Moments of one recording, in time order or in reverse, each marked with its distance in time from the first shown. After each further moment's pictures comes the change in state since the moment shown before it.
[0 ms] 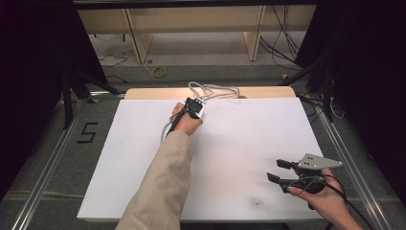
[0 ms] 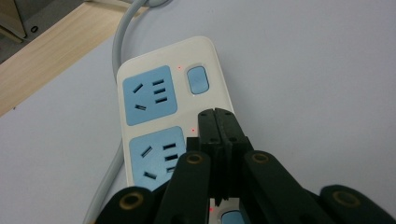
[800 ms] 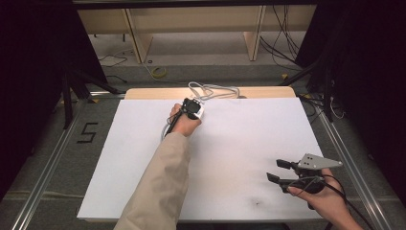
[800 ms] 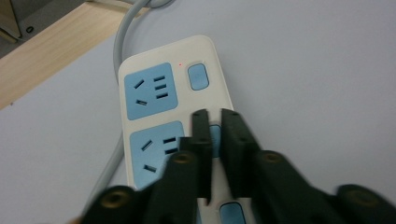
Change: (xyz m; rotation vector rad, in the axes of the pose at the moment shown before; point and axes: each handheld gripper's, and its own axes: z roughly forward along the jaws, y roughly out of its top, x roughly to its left) left arm 0.005 -0.006 -0.007 -0.037 -0.039 -0.040; right arm 0.001 0.000 0.000 -0.002 0.000 0.002
